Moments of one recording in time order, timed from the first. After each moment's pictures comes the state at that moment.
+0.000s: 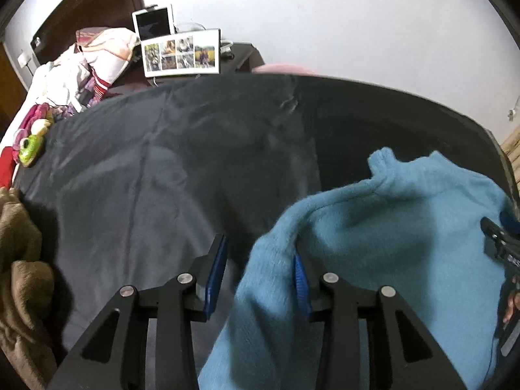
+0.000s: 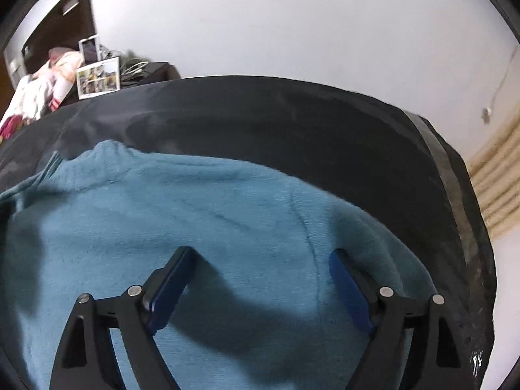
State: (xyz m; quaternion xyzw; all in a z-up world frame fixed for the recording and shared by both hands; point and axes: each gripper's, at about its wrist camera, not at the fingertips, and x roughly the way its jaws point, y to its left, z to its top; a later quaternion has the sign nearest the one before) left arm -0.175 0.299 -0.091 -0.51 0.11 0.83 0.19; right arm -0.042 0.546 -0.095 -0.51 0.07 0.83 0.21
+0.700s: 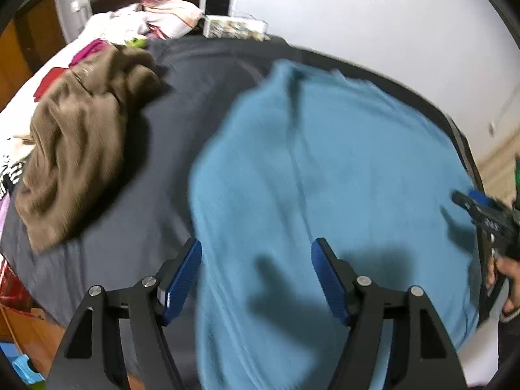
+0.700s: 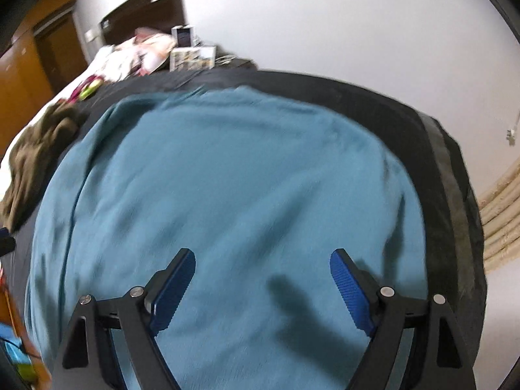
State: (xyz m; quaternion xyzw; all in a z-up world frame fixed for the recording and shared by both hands) left arm 0.127 0.183 -0.035 -0.54 0.03 0.83 0.15; right arm 0.142 0.462 -0.039 -0.50 0.03 0.87 0.05
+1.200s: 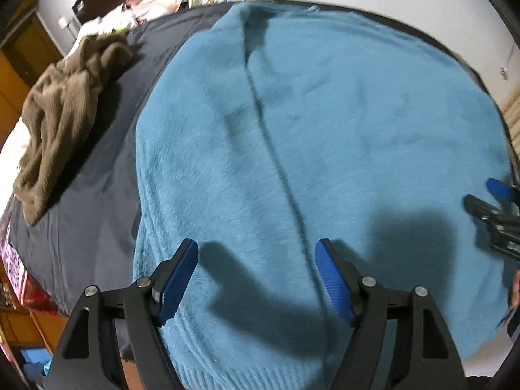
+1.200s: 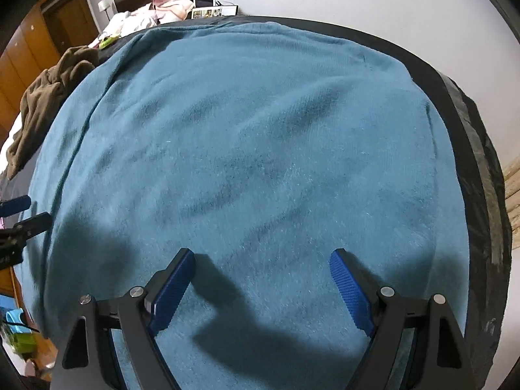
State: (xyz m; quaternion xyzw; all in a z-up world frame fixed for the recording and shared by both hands) left arm 0.159 0.231 -0.096 -0.57 0.12 0.81 0.11; right arm 0.204 0.439 -0.089 -0.55 0.01 0.84 0.02
